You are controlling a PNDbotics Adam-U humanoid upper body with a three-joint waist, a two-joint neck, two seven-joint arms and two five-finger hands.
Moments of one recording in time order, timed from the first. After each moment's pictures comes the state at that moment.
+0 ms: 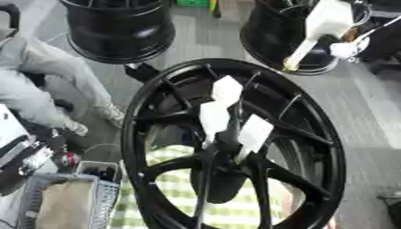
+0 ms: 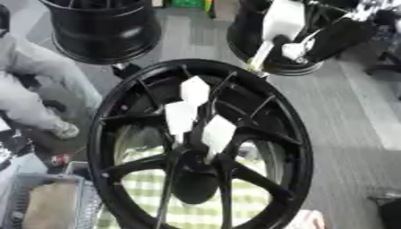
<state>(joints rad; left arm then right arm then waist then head) -0.15 0.16 0.20 -1.71 -0.05 -0.05 -0.91 -0.52 -1.05 0.11 -1.95 0.25 0.43 0.52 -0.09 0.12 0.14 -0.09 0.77</state>
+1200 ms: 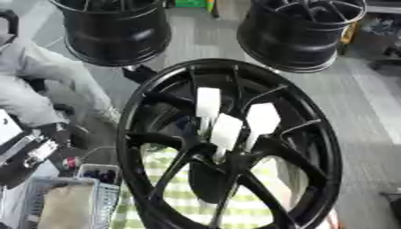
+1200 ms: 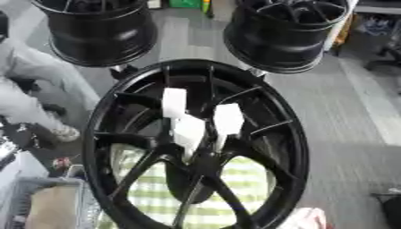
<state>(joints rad) -0.14 0.16 0.23 -1.71 -0.04 -0.04 -0.91 0.18 -0.55 -0.38 -1.62 0.18 0.54 -0.51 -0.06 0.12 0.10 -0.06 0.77</state>
